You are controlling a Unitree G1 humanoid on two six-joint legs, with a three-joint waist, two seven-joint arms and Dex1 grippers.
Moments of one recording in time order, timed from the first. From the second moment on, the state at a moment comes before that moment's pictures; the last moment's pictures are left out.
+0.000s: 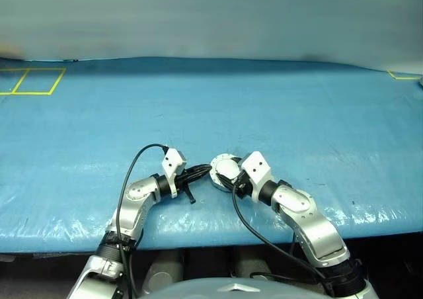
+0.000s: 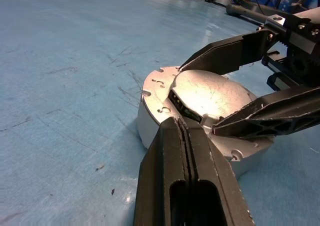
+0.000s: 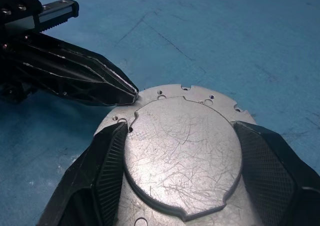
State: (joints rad) left arm -0.17 0.25 -0.19 0.19 -0.26 0.06 -0.90; right arm 0.00 -0.35 0.27 -0.36 0.09 0.49 0.48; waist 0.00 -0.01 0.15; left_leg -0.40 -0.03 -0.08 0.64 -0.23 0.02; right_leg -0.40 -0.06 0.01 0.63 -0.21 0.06
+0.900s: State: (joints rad) left arm -0.18 0.22 -0.21 0.19 -0.24 0.04 -0.91; right arm 0.04 -0.28 0.18 -0.40 0.20 0.45 0.48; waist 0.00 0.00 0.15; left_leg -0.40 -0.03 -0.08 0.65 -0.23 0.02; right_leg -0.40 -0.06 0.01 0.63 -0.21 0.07
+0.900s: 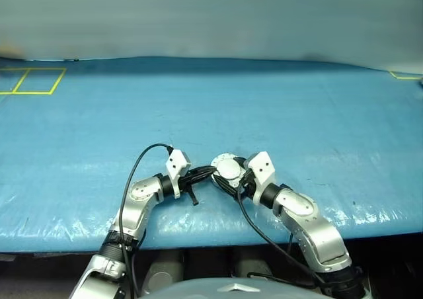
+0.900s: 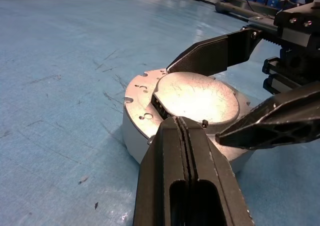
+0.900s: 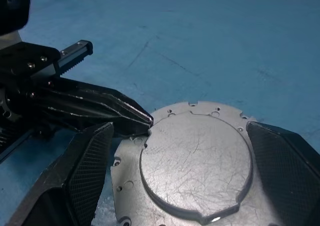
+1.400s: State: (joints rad) left arm -0.17 0.22 -0.22 0.18 -0.24 0.06 -0.90; right arm 0.10 -0.25 -0.19 -0.41 0.64 0.72 0.43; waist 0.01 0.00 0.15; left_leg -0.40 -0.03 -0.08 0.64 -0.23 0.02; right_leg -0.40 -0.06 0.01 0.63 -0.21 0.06
